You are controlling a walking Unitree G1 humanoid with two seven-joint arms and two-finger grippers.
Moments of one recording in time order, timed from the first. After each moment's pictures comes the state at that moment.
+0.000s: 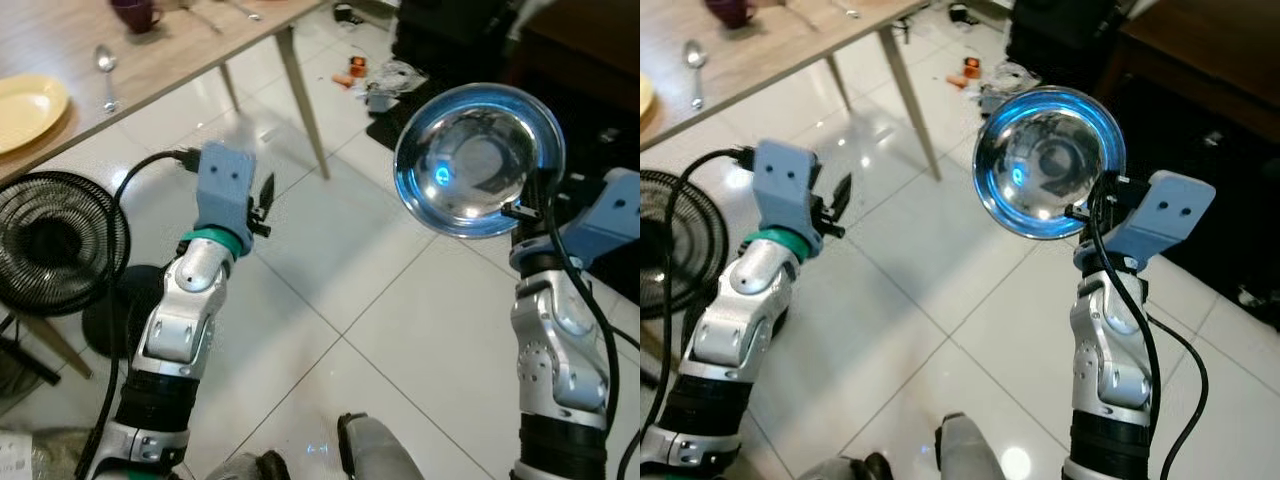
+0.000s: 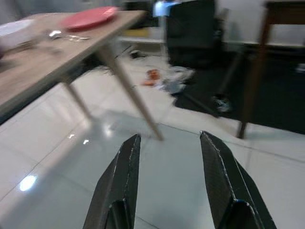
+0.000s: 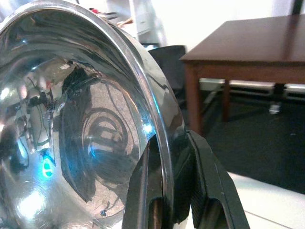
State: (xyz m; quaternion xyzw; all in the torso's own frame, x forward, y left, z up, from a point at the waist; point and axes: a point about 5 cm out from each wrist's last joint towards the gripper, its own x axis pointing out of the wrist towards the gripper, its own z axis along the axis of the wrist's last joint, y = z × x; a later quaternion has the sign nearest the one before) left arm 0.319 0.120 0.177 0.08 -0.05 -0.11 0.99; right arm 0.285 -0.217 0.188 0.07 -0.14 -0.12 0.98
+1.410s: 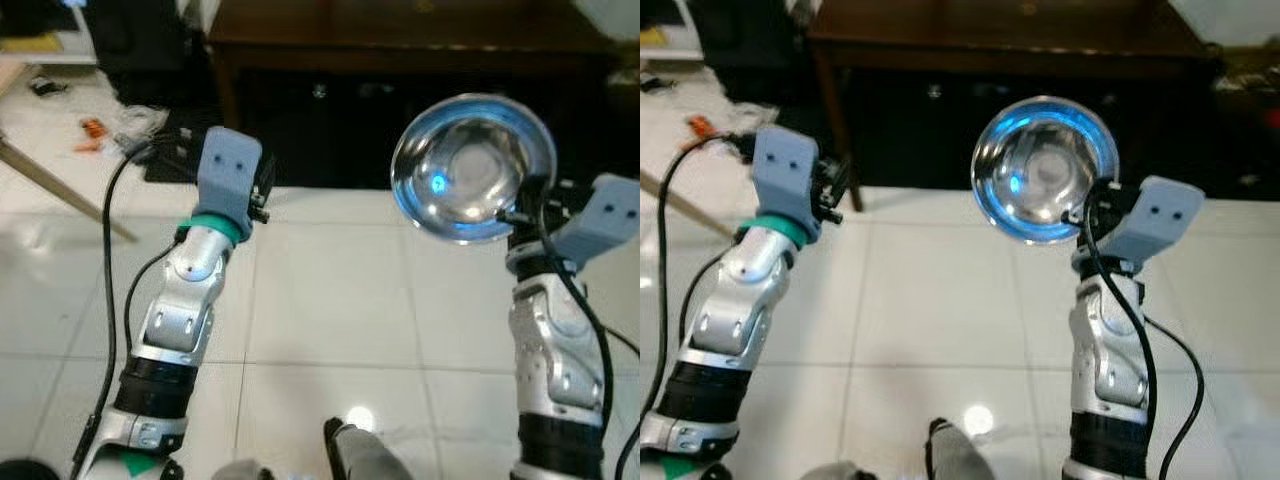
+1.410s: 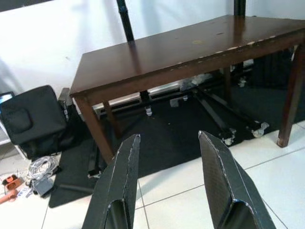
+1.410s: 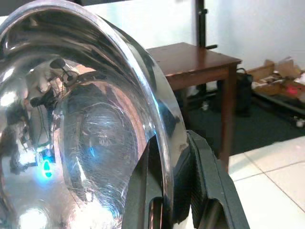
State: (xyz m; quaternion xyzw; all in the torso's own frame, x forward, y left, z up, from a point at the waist) left arm 0.327 0.120 0.198 0.11 -0.11 -0.08 0.99; right arm 0.290 -0.216 0.184 0.07 -0.14 -0.11 0.98
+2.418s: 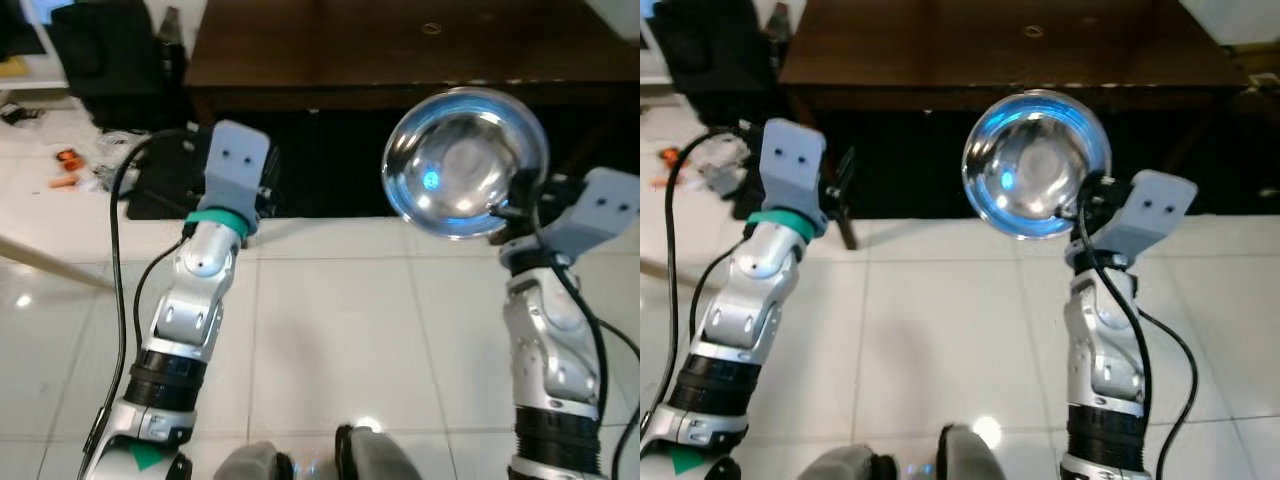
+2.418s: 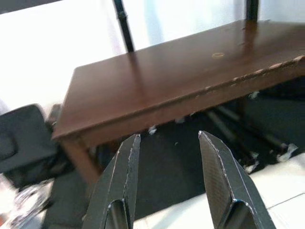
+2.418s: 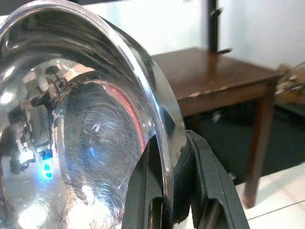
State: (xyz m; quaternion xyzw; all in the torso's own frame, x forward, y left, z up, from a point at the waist) left arm 0.332 0.114 0.203 0.11 -0.12 -0.08 0.98; right arm 0.294 -0.211 0.189 0.07 -0.15 -0.10 0.98
